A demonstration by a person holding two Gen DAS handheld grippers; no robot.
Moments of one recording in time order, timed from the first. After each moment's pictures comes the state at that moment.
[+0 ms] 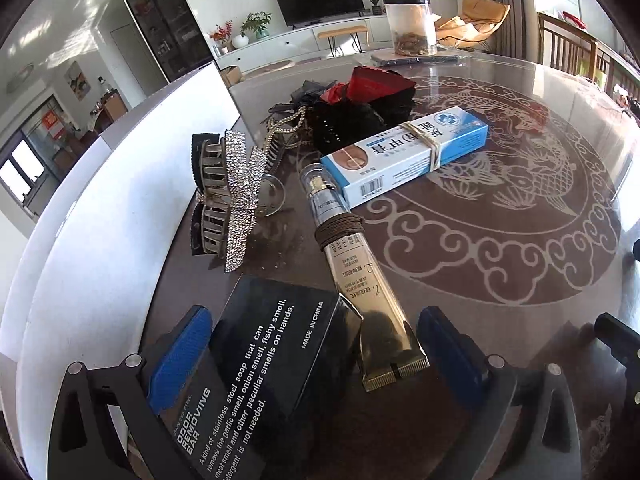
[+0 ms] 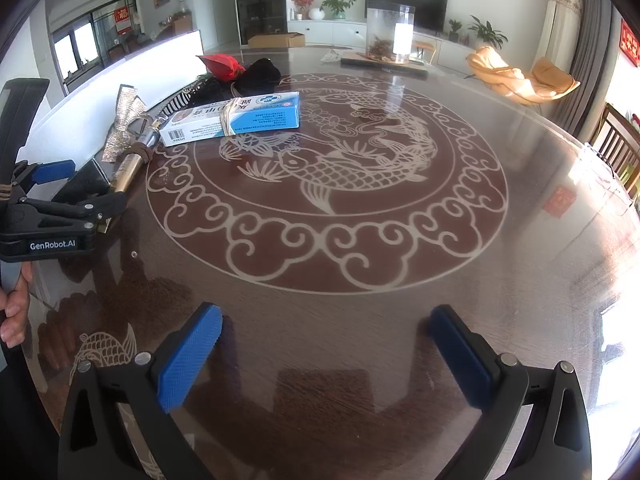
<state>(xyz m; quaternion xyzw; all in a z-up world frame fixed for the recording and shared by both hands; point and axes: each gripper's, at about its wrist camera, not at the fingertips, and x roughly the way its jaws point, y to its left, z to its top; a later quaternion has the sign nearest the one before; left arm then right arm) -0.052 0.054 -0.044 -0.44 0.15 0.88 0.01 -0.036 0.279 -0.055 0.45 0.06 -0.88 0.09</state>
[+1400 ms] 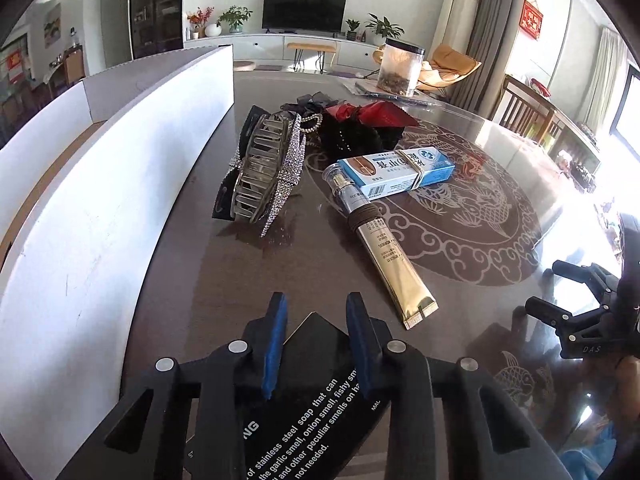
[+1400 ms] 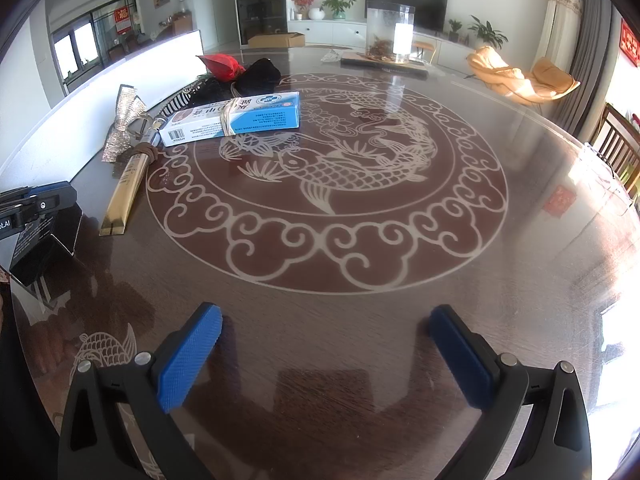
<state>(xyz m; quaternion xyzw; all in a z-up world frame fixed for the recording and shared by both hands) -0.036 -0.040 -0.020 -0.44 -0.01 0.89 0.12 -0.036 0.279 -0.055 0.45 0.06 -0.88 0.09</state>
